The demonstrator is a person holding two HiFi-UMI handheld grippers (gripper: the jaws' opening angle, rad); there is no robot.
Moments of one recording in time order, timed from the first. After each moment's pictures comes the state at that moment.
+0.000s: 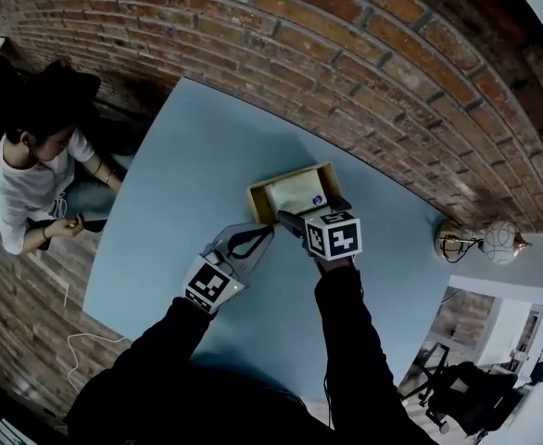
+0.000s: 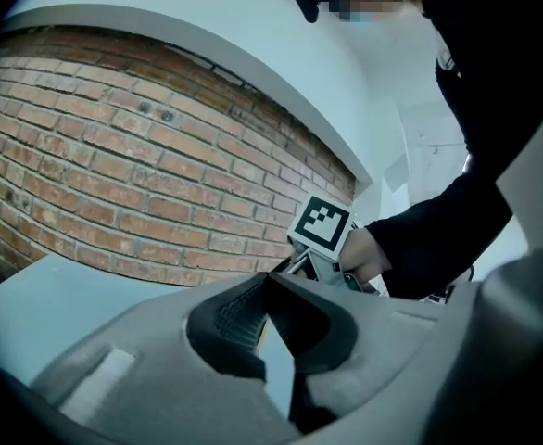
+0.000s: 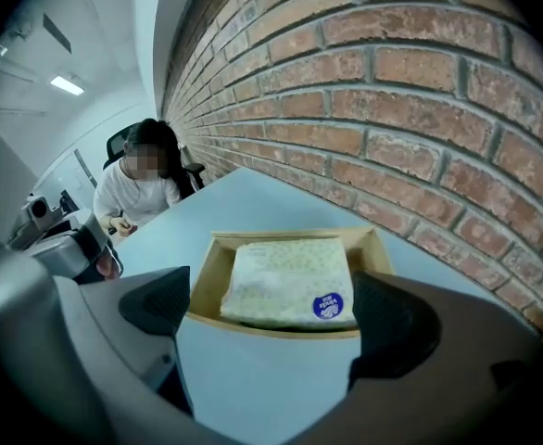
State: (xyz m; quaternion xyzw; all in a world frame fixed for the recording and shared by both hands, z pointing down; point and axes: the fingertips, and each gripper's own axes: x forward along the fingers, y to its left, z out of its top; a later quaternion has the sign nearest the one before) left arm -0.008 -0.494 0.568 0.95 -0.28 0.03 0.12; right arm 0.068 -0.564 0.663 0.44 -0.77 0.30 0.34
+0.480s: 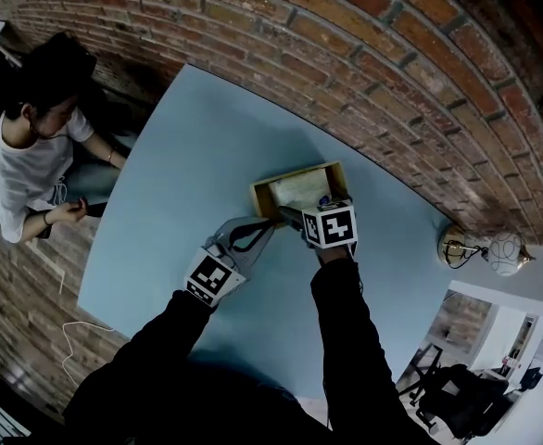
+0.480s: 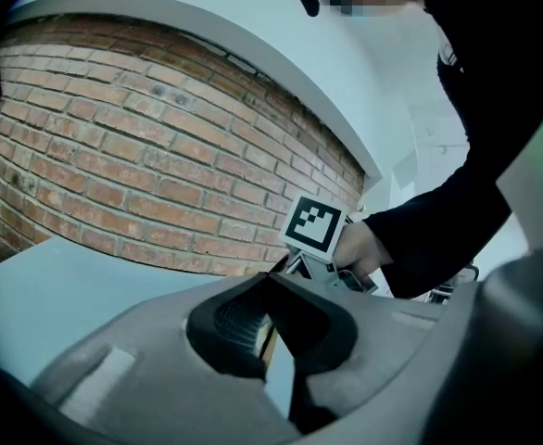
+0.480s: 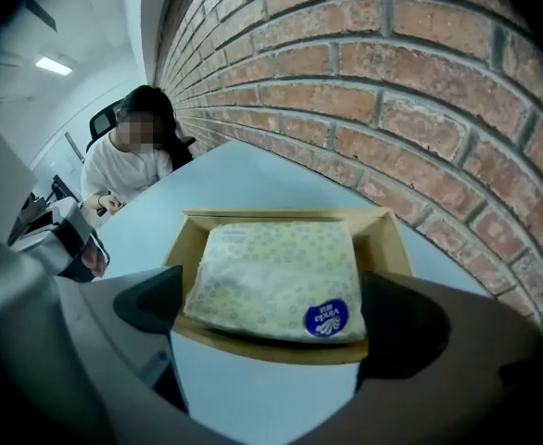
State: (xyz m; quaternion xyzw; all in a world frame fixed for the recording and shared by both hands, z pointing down) left arm -0.011 -0.513 0.602 0.95 -0.29 0.04 0.14; right arm 0.071 -0.581 0.705 0.43 -0.74 0.31 0.41
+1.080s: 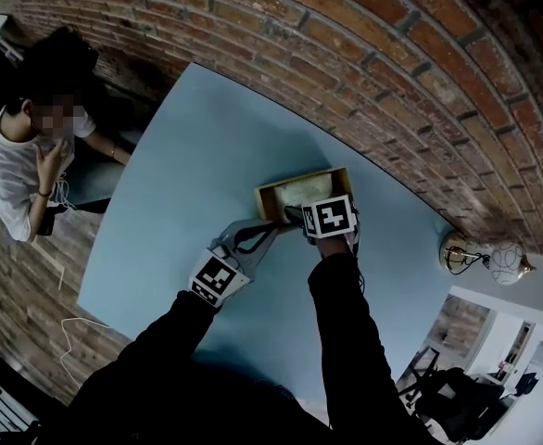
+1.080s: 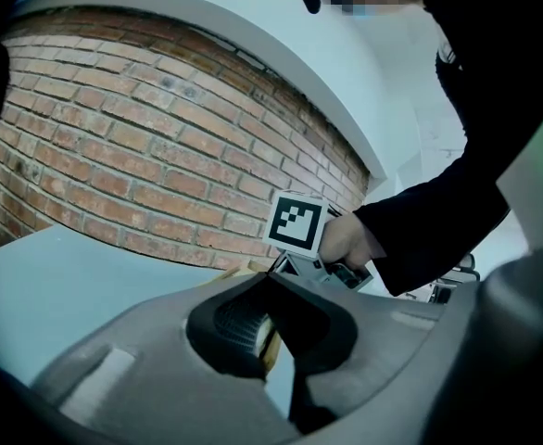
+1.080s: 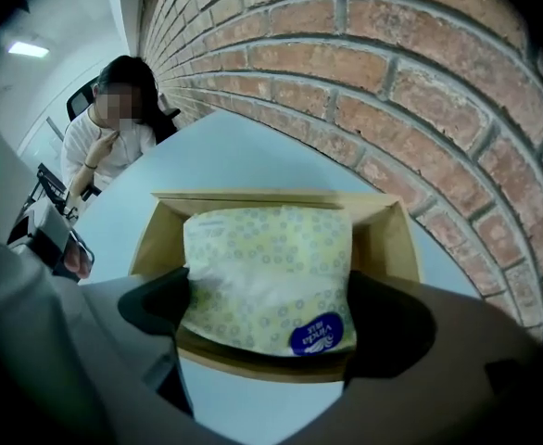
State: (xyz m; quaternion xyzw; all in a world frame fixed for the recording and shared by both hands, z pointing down) left arm -0.011 -0.519 0.618 0.94 -0.29 0.04 0.16; right arm 0.080 -0.588 0.730 0.42 -0.69 0.33 0.49
